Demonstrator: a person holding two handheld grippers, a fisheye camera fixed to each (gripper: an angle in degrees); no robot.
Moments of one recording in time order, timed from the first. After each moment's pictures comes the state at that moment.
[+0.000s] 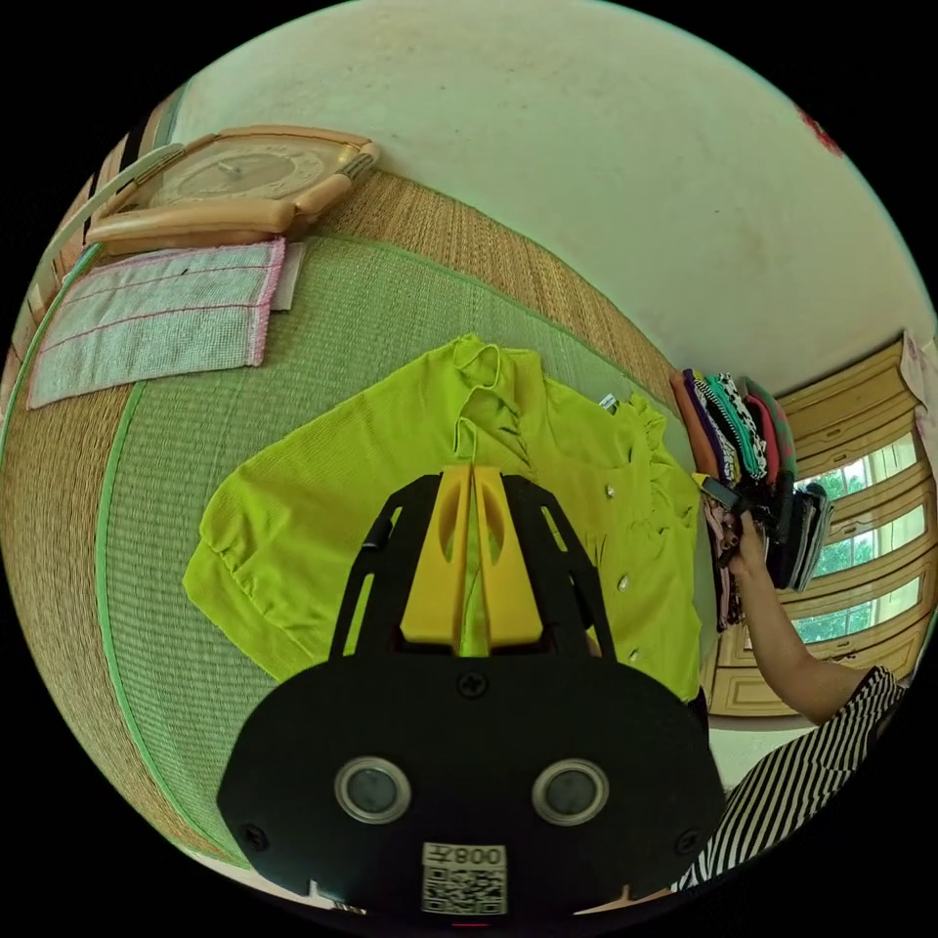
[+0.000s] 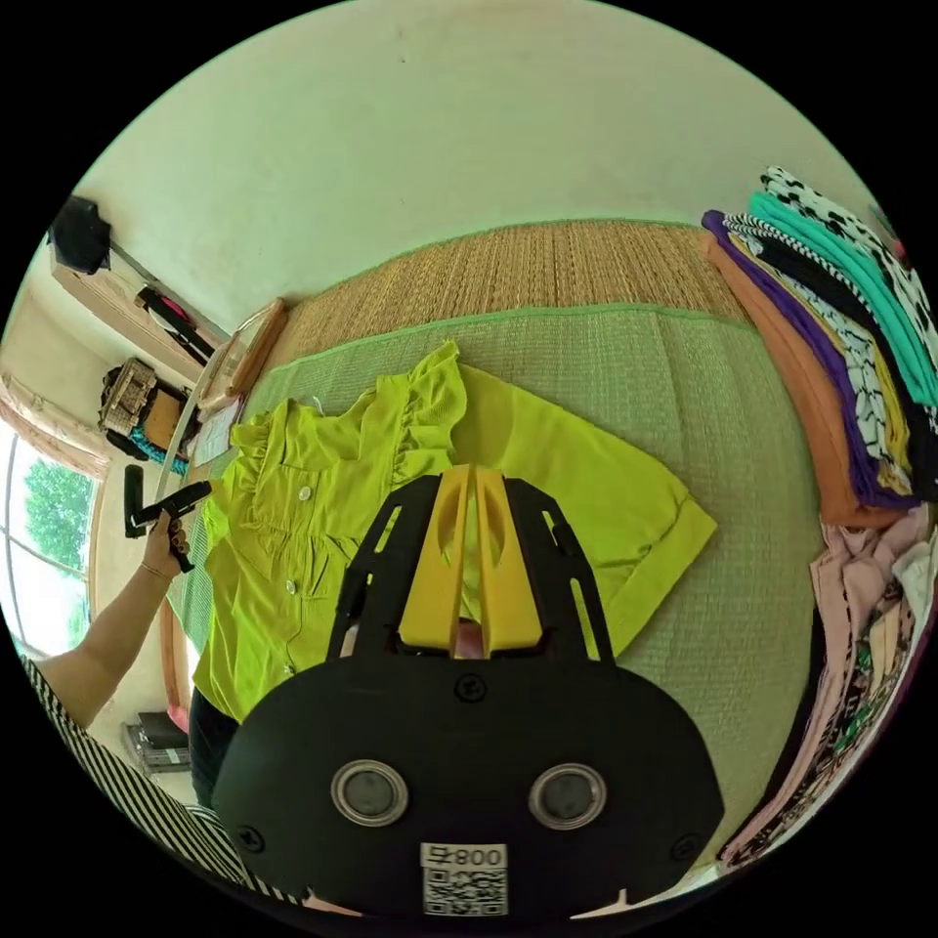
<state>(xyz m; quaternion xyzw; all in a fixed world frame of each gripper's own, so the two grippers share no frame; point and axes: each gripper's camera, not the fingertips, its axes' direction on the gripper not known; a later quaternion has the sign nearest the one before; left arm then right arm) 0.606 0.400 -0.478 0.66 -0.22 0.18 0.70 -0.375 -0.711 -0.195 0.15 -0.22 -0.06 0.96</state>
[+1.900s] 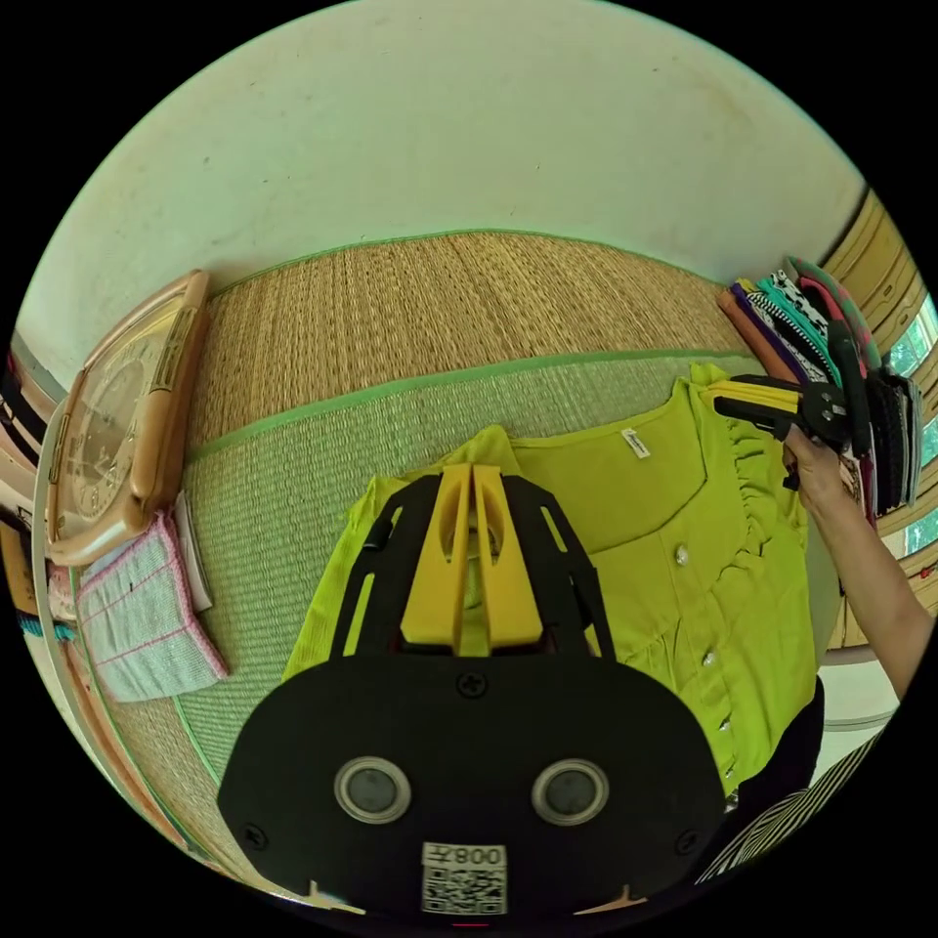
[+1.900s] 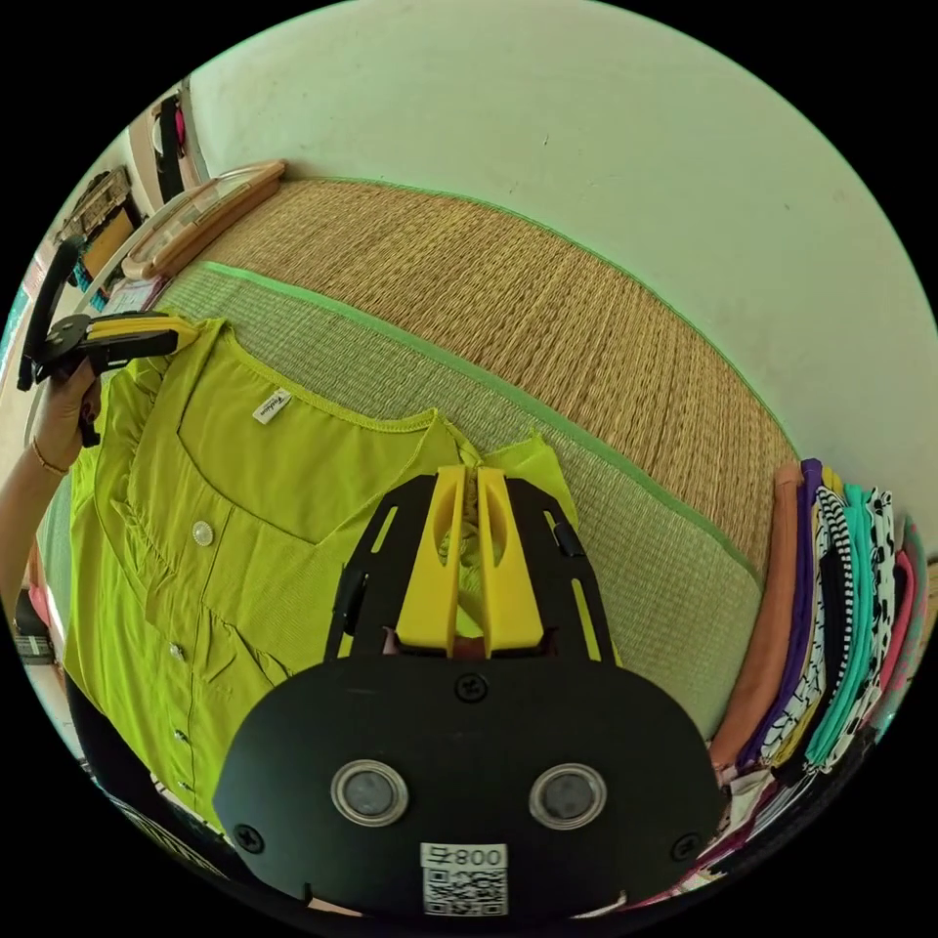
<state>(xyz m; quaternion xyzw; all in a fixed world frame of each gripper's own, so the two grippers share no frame) 0.845 0.287 -0.387 0.60 -0.44 0.19 0.64 -0.672 -0.701 -0.251 0.14 -0.01 -0.22 0.96</state>
